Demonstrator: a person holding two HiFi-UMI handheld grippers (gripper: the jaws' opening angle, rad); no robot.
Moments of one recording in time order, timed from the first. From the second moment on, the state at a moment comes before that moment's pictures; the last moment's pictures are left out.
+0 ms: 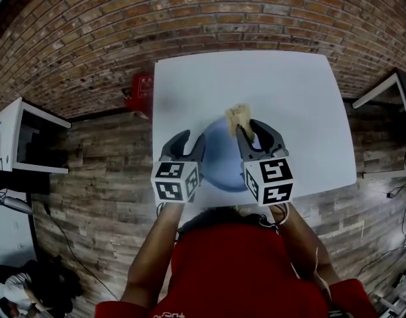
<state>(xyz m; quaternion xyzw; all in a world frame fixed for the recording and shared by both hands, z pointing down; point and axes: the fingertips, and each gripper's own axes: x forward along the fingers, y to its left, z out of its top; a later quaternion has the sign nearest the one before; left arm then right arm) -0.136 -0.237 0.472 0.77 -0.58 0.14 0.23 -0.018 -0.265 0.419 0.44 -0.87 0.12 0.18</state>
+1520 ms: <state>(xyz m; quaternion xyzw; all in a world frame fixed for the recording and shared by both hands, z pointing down) -0.135 -0.229 0.583 0.73 -0.52 0.26 0.37 -0.057 -0.274 0.566 0.39 -0.82 0.19 0.38</state>
